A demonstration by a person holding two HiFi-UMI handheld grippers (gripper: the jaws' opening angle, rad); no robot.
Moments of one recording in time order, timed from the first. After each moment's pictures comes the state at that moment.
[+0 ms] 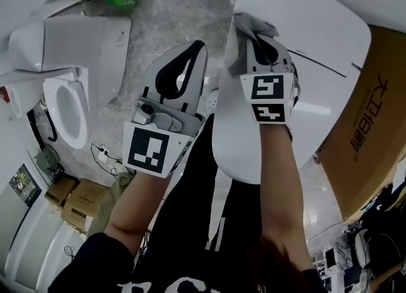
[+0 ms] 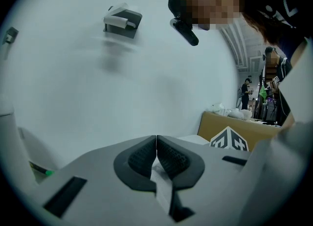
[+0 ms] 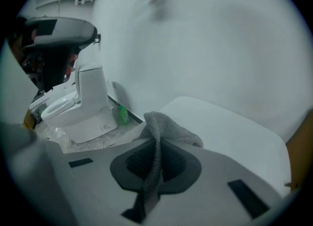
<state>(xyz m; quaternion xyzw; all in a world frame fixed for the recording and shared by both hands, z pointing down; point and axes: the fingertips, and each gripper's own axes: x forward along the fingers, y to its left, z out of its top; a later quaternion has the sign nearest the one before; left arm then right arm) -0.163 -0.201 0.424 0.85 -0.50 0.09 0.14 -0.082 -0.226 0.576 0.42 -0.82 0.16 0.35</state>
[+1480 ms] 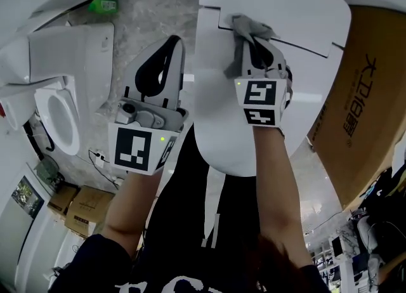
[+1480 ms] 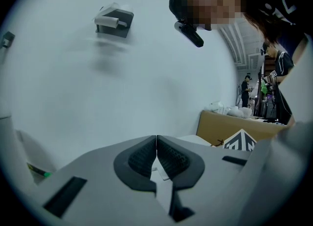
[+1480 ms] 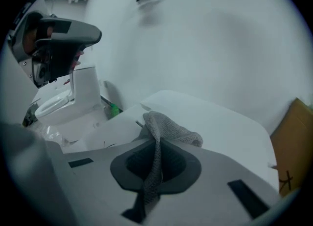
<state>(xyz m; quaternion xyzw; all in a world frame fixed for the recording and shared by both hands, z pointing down) -0.127 -0.201 0.420 0.84 -0.51 0.09 0.14 -0.009 -0.200 0.581 0.47 -0.79 0.16 0.35</state>
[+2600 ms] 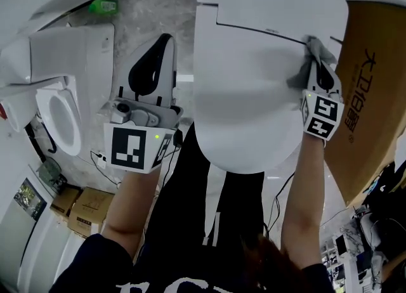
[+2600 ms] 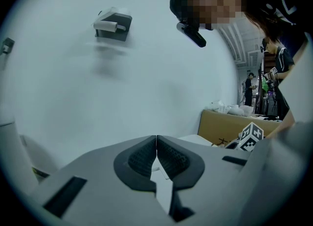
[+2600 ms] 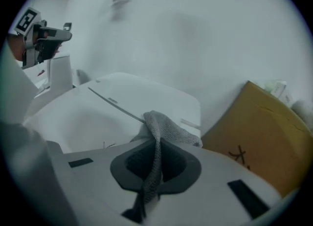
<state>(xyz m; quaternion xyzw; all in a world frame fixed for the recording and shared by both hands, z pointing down) -0.135 -0.192 0.414 0.85 -0.51 0.10 0.12 0.188 -0.160 0.586 0.58 -0.70 0.17 0.39</state>
